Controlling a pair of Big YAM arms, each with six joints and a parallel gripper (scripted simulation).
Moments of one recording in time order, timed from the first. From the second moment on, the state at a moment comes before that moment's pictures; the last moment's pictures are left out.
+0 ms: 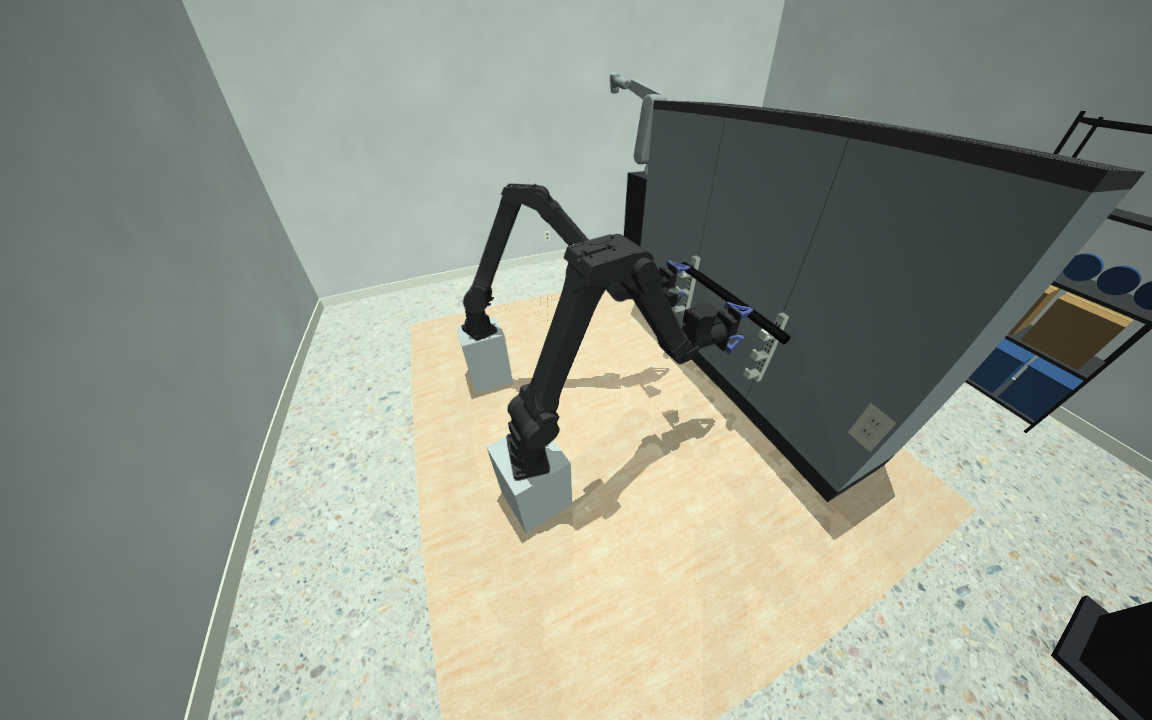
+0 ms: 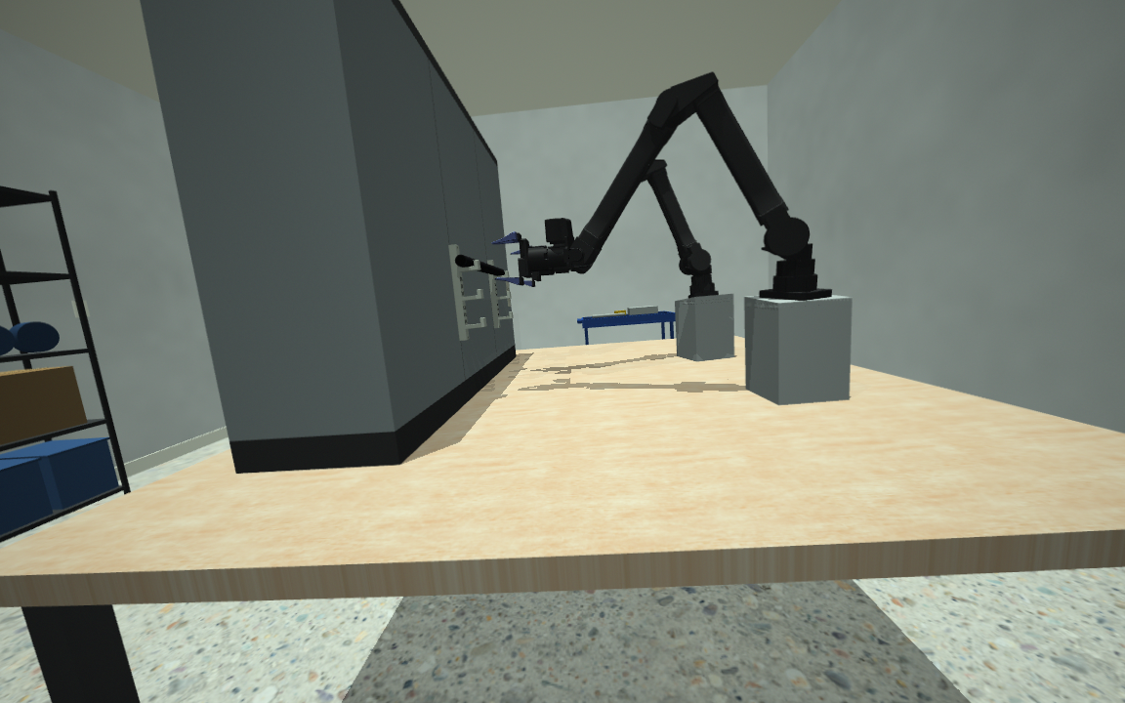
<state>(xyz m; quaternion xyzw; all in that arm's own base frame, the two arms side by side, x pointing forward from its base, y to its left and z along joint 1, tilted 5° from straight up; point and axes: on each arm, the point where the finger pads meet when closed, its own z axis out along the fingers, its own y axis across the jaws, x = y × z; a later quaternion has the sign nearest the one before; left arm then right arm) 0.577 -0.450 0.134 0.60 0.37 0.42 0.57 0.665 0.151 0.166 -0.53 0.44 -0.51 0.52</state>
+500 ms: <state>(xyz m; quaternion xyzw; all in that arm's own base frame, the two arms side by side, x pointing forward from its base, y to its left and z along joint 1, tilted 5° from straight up) 0.588 -0.462 0.132 0.60 0.37 0.42 0.57 0.681 0.156 0.163 -0.54 0.44 -0.50 0.51</state>
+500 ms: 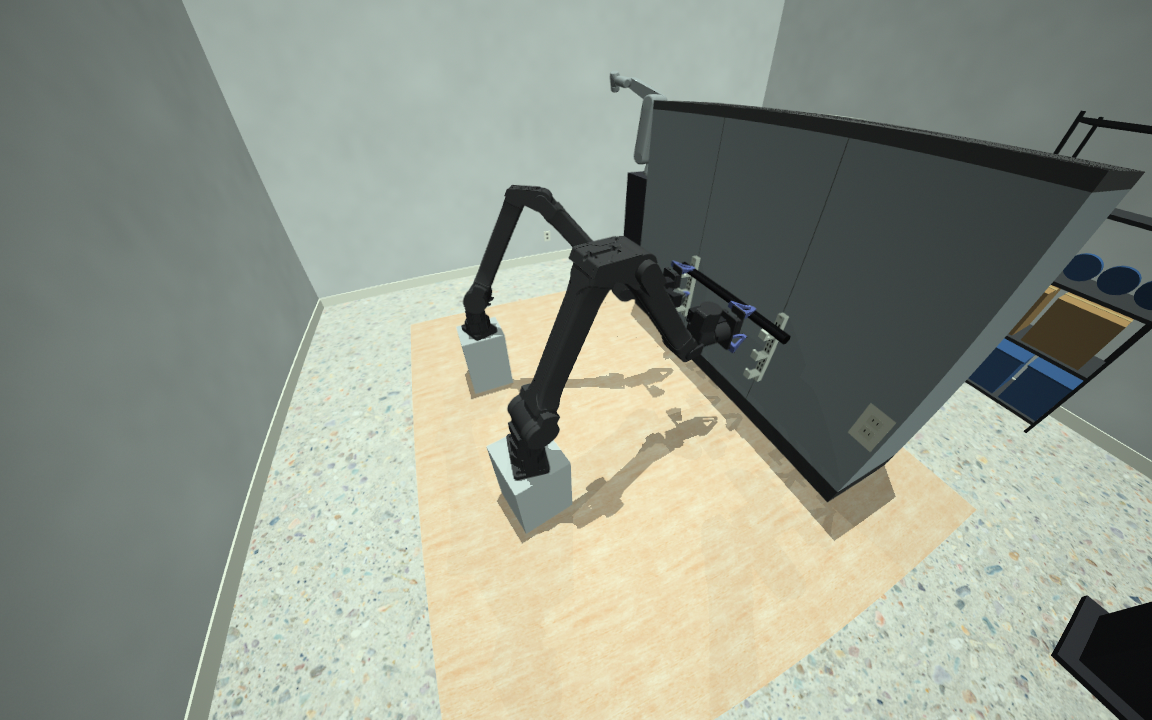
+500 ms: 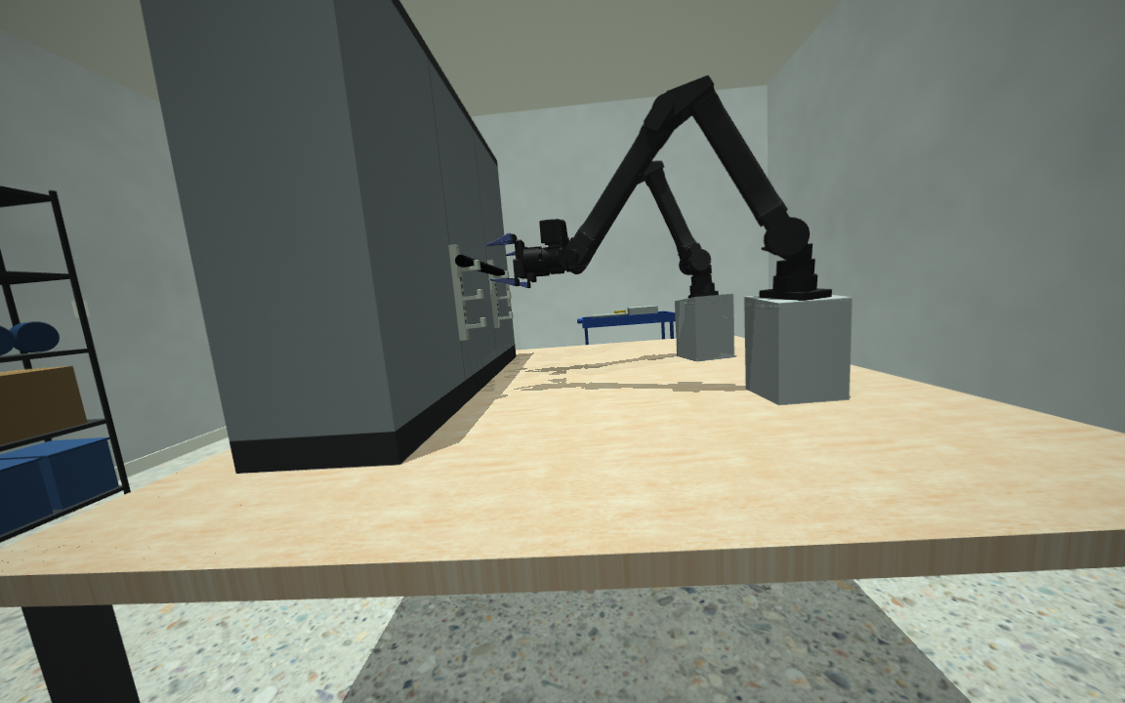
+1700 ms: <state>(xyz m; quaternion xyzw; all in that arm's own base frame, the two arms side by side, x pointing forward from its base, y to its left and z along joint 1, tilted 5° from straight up) 0.633 -0.468 0.130 0.60 0.37 0.42 0.56 0.723 0.163 0.160 -0.54 0.44 -0.50 0.51</state>
